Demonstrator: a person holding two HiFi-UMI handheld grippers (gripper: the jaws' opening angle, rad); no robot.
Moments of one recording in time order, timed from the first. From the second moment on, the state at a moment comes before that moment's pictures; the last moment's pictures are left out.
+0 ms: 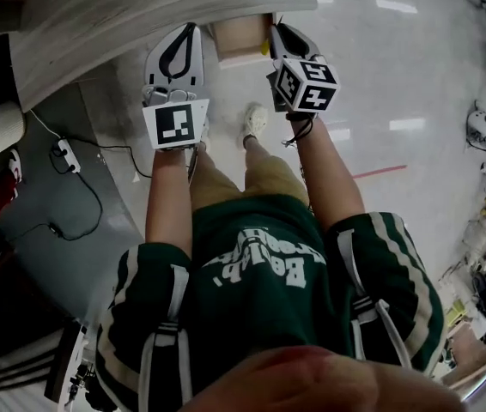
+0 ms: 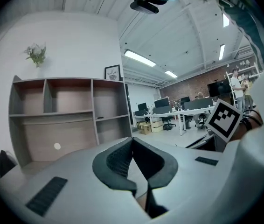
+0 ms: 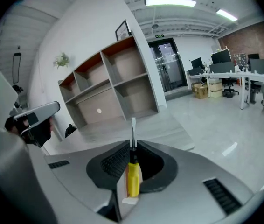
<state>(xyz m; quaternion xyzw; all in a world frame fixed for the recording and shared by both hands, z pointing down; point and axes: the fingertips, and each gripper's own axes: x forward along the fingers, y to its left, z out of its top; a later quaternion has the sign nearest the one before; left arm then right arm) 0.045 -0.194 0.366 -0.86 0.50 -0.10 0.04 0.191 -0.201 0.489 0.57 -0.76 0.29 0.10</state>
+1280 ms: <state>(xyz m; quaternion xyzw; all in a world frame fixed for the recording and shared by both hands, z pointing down) -0.079 -0.120 0.177 -0.85 0.52 -0.05 0.08 0.071 -0.127 0.180 0.55 -0.83 0.02 0.05</state>
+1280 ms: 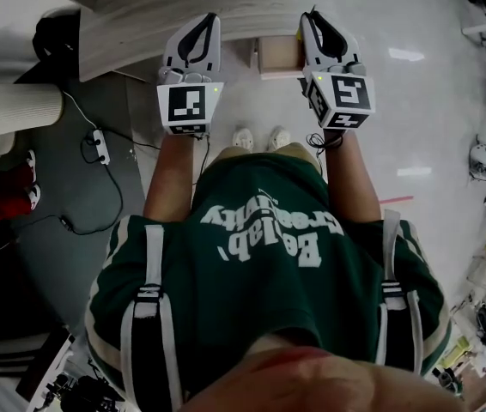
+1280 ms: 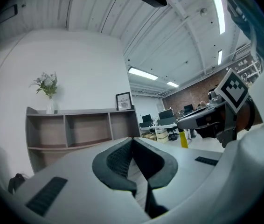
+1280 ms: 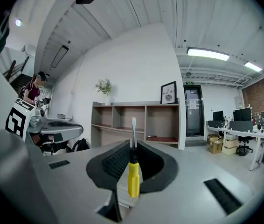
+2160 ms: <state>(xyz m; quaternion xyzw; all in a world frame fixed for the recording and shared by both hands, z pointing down) -0.108 -0.123 0.129 -0.85 0.52 -0.03 0.11 0.038 -0.122 0.141 0.54 -0.84 -0.02 0.04</state>
